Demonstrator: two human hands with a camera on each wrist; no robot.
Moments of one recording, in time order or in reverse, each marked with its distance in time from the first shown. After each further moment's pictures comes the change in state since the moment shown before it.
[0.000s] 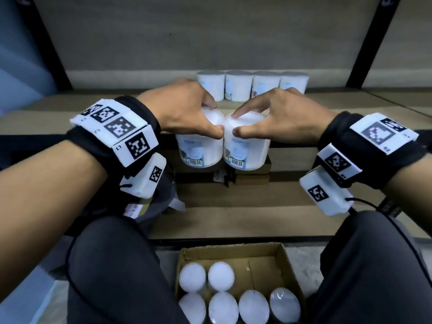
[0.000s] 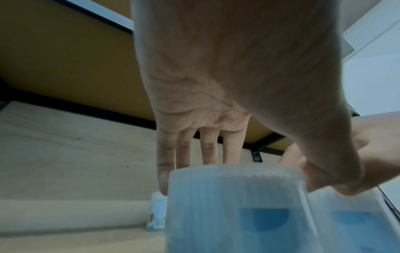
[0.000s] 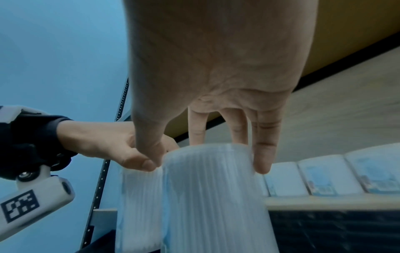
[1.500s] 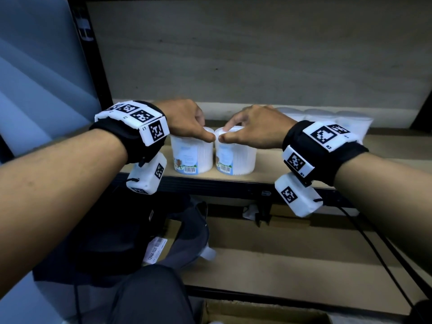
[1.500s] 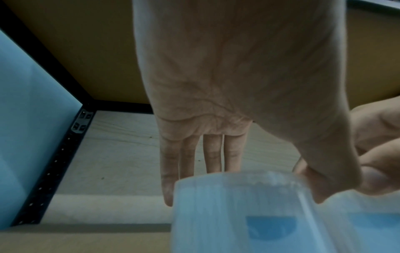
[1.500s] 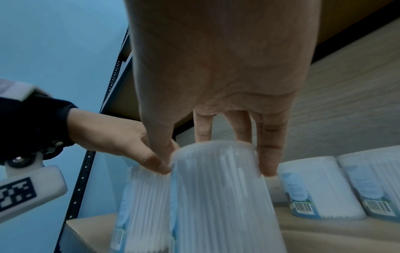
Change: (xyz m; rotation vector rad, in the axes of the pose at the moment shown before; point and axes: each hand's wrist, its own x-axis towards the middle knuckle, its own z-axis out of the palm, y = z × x) left_hand 0.072 -0.142 -0.024 -0.027 -0.152 -0.306; right_hand 0.177 -0.059 0.046 -0.003 -0.037 -0.057
